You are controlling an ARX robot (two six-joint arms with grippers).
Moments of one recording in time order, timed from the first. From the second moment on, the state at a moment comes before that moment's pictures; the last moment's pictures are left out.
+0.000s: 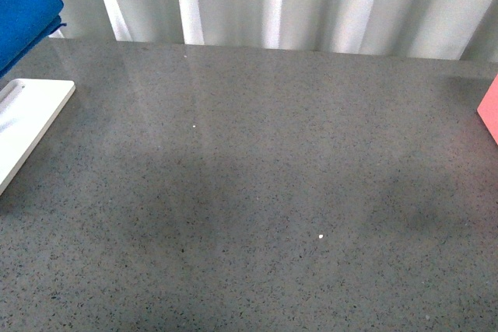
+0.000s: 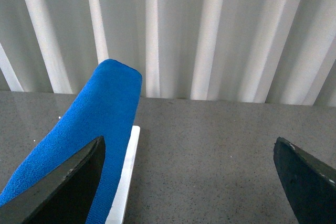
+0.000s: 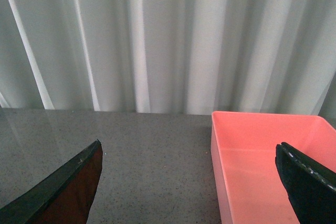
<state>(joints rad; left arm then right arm) 0.00 0.00 0.02 0.00 0.00 0.00 0.00 0.00 0.02 0.00 0.00 -0.01</state>
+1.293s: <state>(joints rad) 0.00 0.00 0.02 0.00 0.00 0.00 0.00 0.00 0.02 0.00 0.00 -0.01</state>
